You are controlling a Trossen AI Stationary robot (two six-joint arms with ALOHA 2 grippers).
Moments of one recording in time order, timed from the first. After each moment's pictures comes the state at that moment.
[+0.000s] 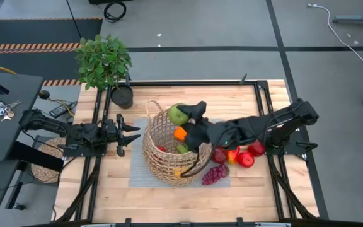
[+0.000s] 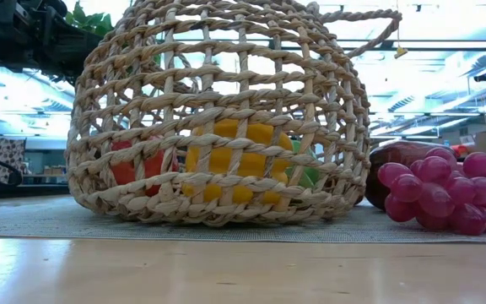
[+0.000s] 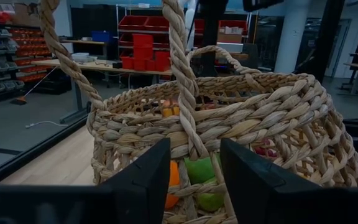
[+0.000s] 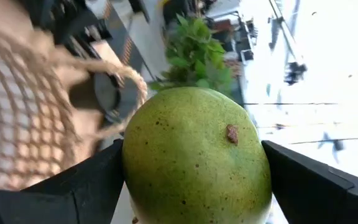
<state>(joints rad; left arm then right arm) -0.27 0.34 0.07 0.32 -0.43 -0.04 0.34 1.64 1.62 -0.25 0.96 -1.11</state>
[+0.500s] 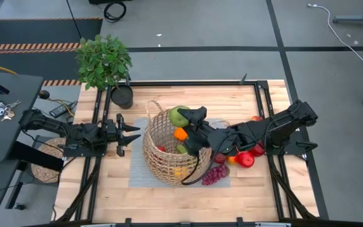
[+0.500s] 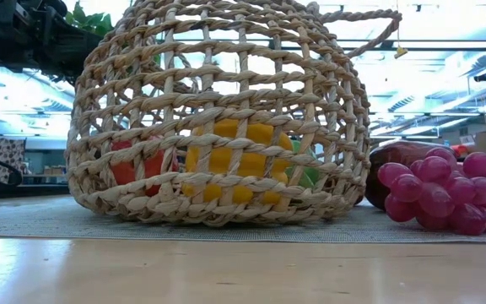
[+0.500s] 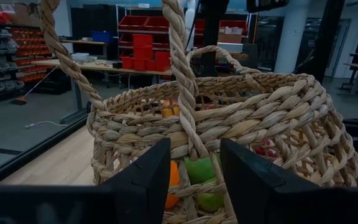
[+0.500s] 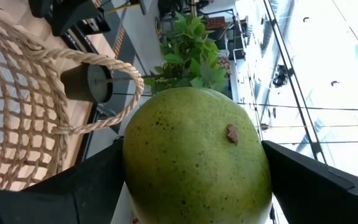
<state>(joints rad) -0.27 0.34 0.07 0.32 -0.43 -0.04 0.38 1.65 1.62 -0.22 1.03 -1.18</state>
